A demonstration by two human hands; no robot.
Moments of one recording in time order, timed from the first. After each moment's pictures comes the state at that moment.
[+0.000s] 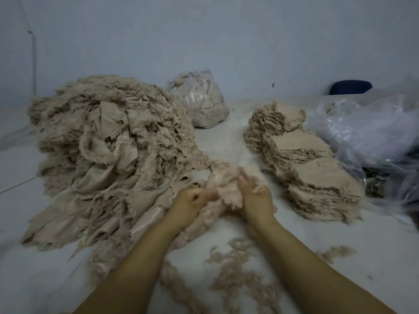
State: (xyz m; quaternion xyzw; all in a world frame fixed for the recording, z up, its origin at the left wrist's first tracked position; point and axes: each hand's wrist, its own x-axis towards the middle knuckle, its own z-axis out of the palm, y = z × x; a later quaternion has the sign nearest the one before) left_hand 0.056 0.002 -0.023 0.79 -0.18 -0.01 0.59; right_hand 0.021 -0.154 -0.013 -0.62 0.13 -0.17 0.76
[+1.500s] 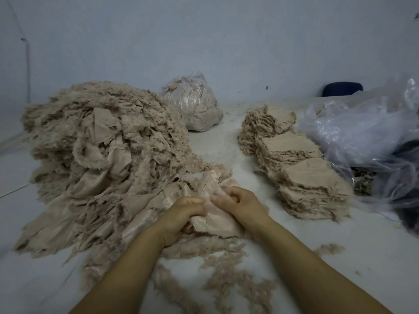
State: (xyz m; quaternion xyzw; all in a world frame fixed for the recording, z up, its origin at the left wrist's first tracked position) left_hand 0.035 0.005 -0.012 0.70 -0.12 -0.23 0.67; right_hand 0.010 -0.167 -0.012 -0.76 0.01 -0.01 0.65
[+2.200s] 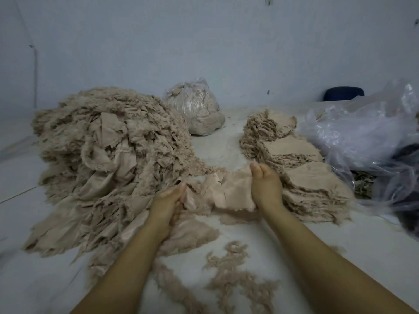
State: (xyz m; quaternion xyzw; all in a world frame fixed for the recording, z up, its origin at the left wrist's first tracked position) left_hand 0.054 0.022 -0.014 0.65 0.02 -0.03 0.76; right_hand 0.036 -0.187 0.018 -0.79 0.12 -0.28 0.53
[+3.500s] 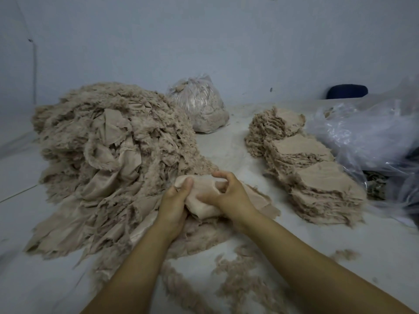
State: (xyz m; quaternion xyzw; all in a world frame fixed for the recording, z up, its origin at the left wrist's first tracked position) left_hand 0.055 0.017 -0.011 0.53 -0.07 -0.05 0.85; right_hand 0.031 -0.118 0.009 -0.73 0.02 -0.02 0.69
